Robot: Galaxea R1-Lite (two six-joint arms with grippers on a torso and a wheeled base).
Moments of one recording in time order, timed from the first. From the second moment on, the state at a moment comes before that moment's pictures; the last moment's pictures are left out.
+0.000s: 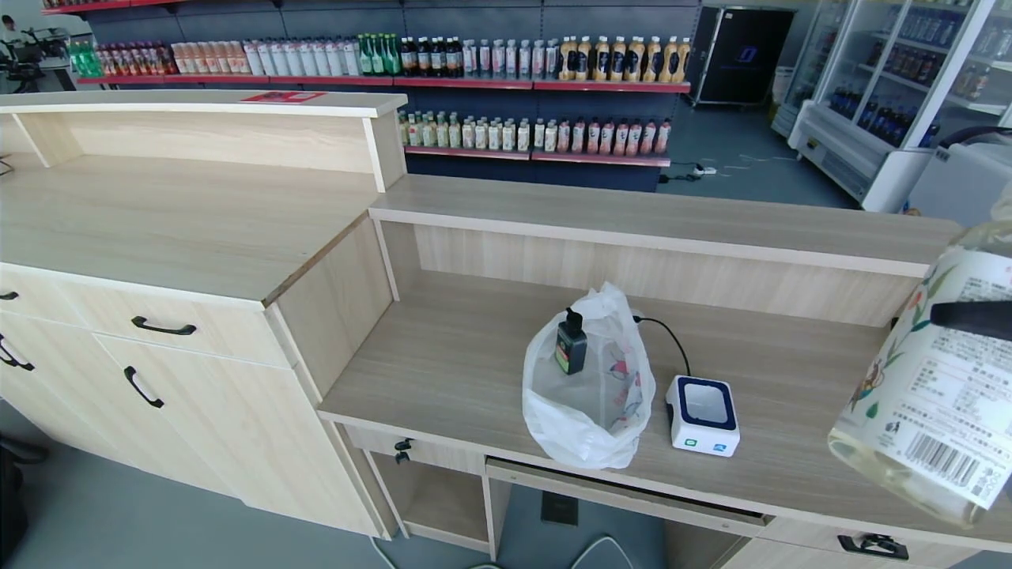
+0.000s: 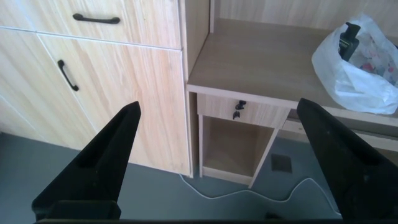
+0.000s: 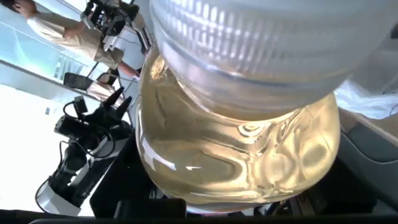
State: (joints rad) left arm 0.00 0.00 0.00 0.00 0.00 0.00; right arm -0.06 1.08 -0.90 0.13 1.04 0.28
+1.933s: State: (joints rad) left arm 0.00 0.00 0.00 0.00 0.00 0.00; right arm 0.07 1.02 -1.00 0.20 1.04 0.31
